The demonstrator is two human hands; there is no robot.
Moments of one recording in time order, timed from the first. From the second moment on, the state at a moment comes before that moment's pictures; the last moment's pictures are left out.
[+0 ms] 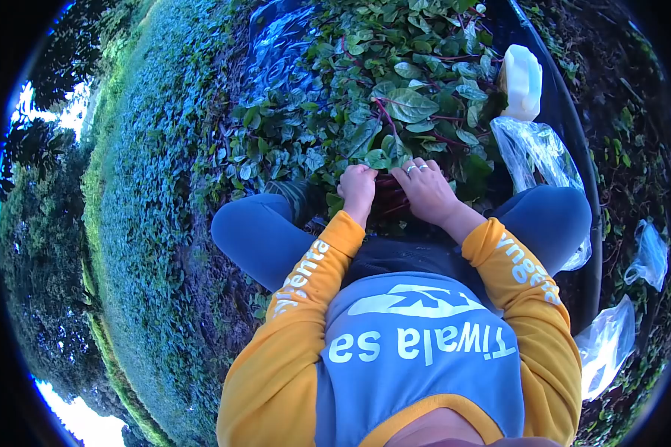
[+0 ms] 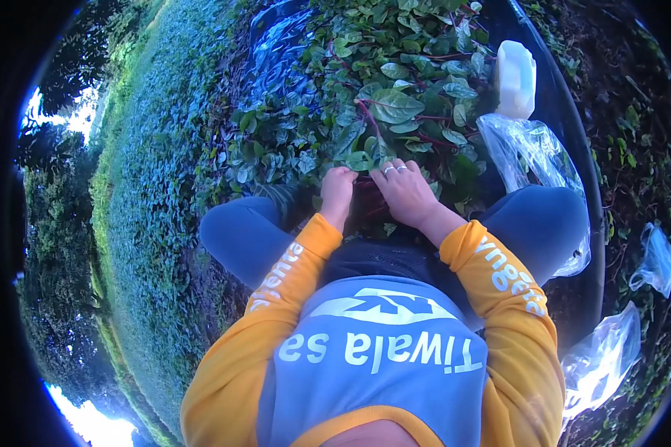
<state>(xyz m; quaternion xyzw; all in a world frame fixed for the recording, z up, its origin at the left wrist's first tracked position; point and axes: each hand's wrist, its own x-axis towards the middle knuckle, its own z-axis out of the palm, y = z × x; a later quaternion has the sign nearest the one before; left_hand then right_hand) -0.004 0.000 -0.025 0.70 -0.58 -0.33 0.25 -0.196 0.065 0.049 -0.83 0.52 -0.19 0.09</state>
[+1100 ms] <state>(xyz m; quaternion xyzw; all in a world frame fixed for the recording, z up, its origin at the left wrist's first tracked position) 0.026 0.027 0.063 0.45 -0.85 -0.22 0.13 -0.199 0.064 0.047 -0.83 0.53 -0.14 0.11</state>
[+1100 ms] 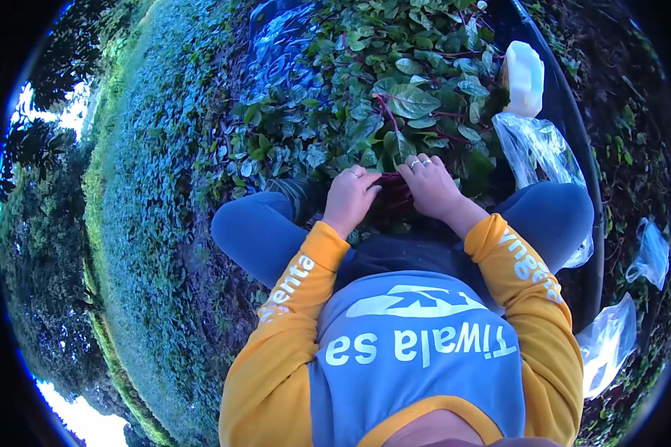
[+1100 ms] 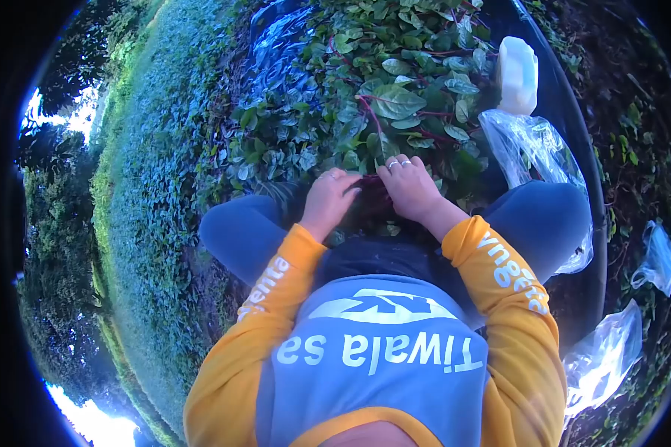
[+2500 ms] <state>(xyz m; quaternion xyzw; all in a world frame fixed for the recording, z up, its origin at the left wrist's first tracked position) -0.018 0.032 0.067 0.48 -0.84 -0.23 -0.10 -0.188 0.072 0.032 -0.87 0.49 -0.06 0.10</state>
